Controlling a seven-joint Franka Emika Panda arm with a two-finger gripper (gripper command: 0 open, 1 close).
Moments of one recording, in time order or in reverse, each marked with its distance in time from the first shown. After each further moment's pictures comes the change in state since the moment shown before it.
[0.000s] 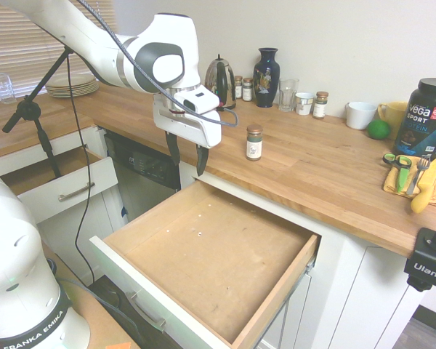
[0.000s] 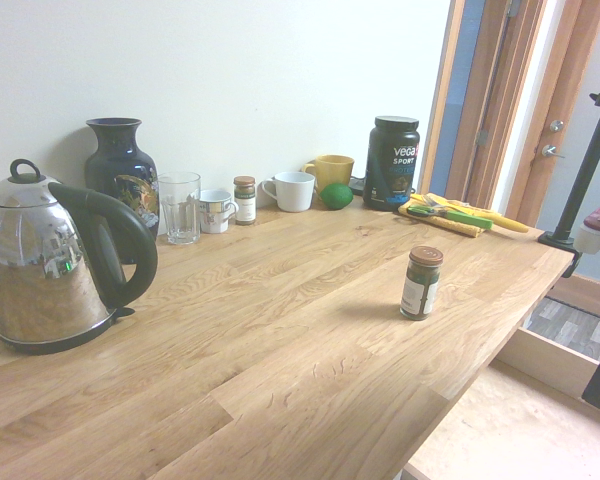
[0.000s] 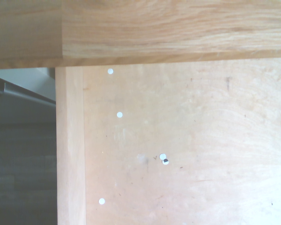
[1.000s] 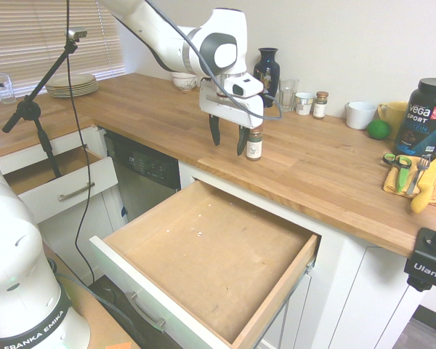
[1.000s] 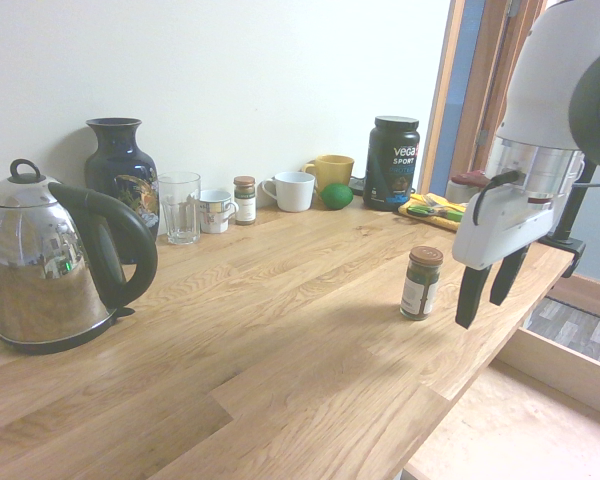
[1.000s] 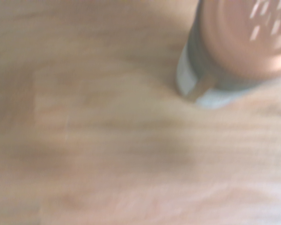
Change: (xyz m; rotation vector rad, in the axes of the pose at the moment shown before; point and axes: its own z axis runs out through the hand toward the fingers) arm 0.119 -0.094 -0.002 0.001 -0.004 0.057
